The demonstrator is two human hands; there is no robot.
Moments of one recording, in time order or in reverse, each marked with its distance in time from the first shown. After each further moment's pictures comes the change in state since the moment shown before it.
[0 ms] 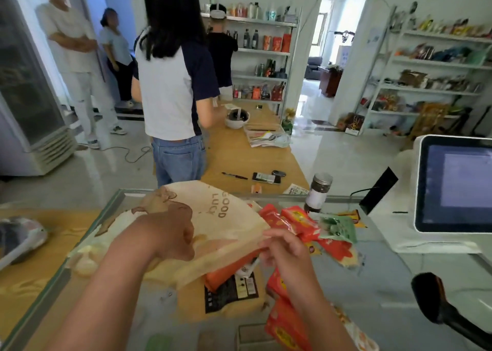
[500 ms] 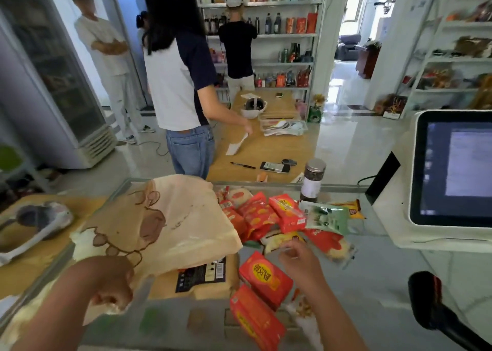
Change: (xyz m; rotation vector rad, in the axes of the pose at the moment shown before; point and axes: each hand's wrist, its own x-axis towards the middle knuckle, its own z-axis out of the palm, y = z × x) left_hand -0.014 0.001 0.086 -0.089 -0.401 -0.462; right_hand 0.059 0.072 -0.123 -0.476 -0.100 0.089
